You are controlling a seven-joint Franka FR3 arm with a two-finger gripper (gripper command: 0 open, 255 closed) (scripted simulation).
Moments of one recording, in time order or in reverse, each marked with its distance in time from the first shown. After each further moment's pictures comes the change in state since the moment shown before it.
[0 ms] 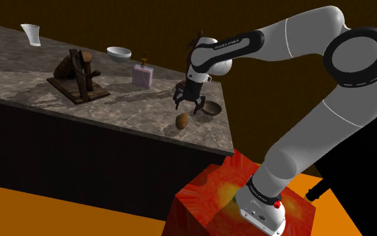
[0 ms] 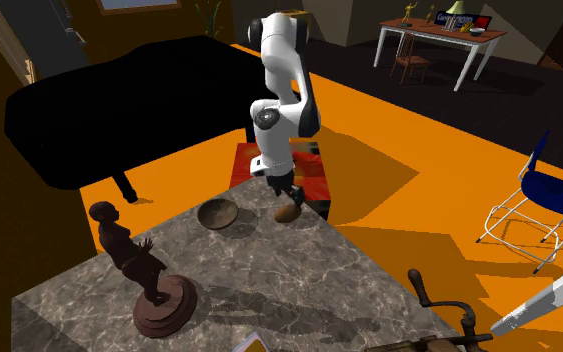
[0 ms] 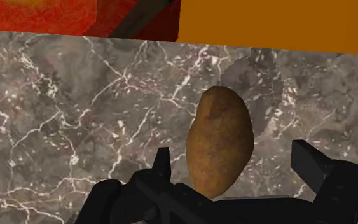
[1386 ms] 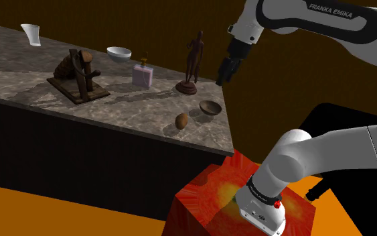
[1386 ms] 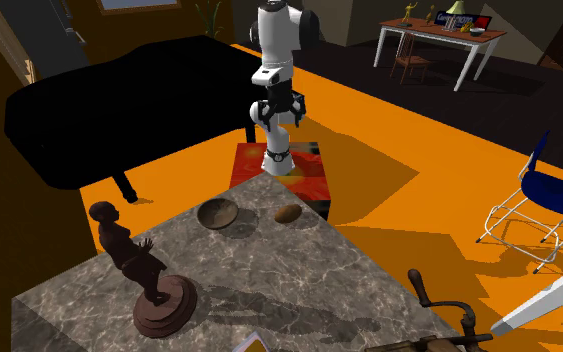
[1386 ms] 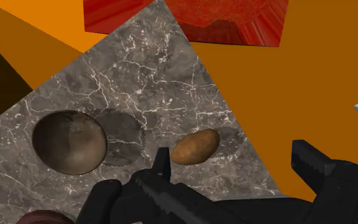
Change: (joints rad) arm 0.158 -0.600 -0.143 0.022 -0.175 -0.476 -0.781
